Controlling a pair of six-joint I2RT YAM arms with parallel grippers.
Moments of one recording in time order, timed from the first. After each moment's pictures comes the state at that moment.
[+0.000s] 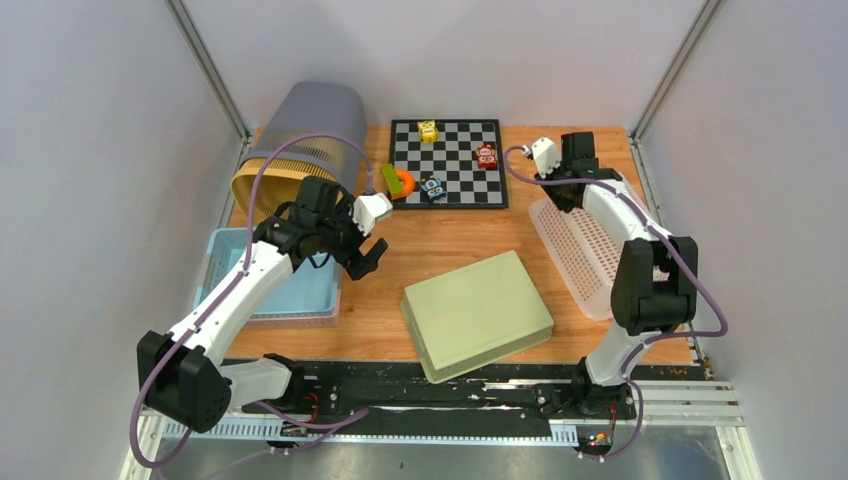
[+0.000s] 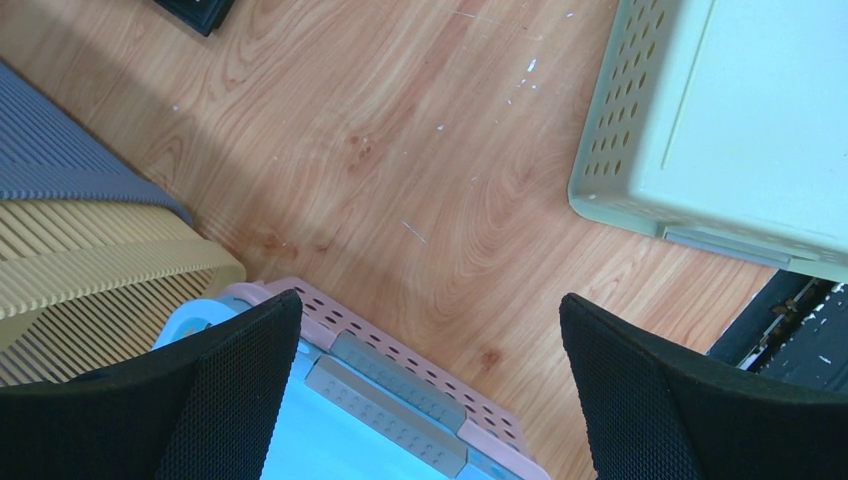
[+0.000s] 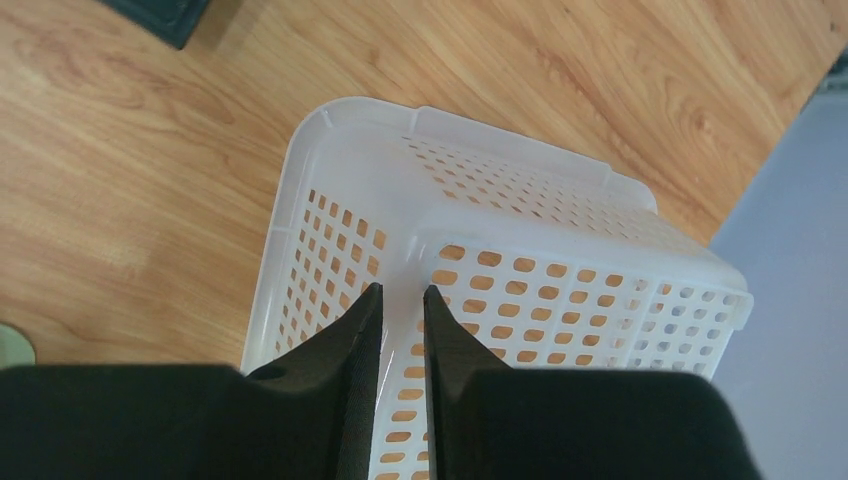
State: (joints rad) left arm -0.38 1.20 1.02 -0.68 0.34 0.48; right arm 0.10 1.72 1.33 -0.48 0.01 -0.57
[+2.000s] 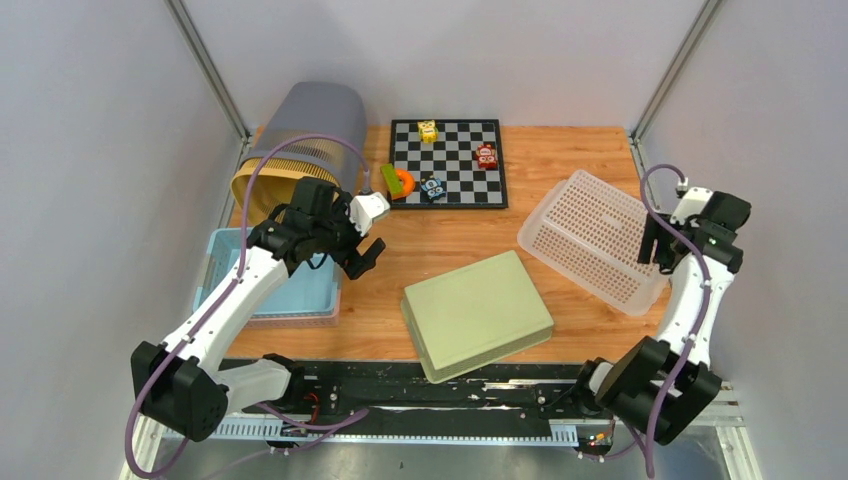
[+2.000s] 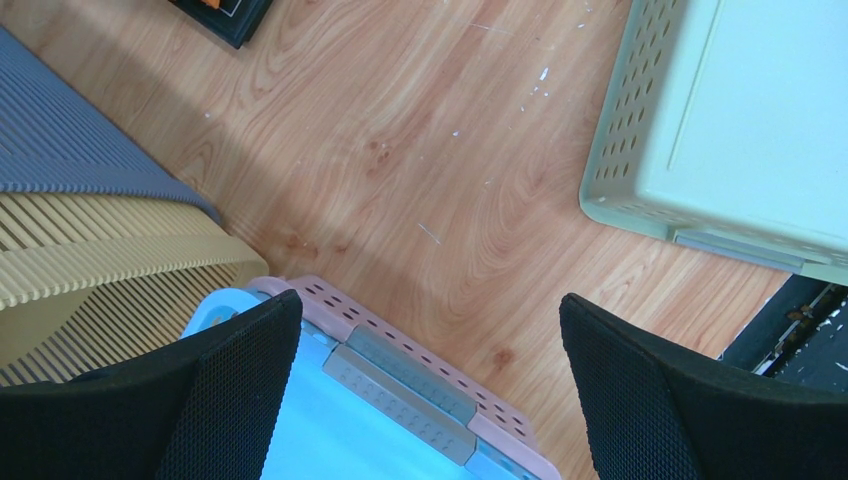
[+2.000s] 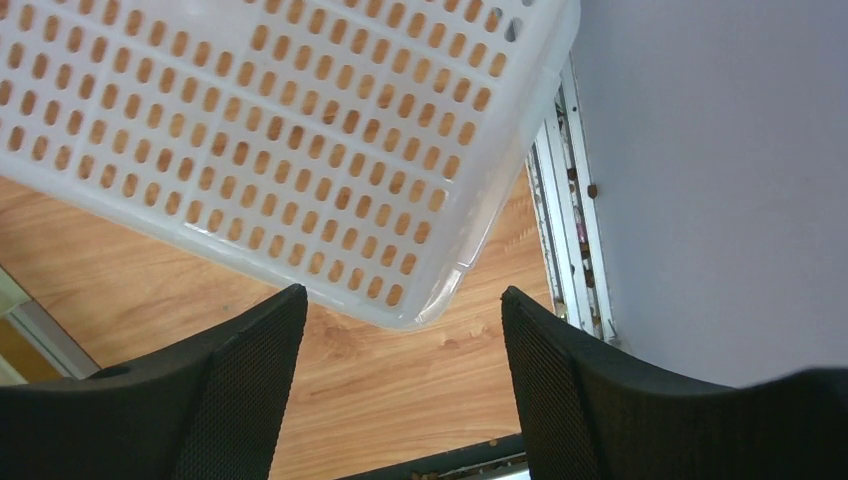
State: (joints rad) left arm -0.38 1.16 1.01 -0.67 0.32 0.49; right arm -0.56 1.13 1.03 -0.73 -0.17 -0.34
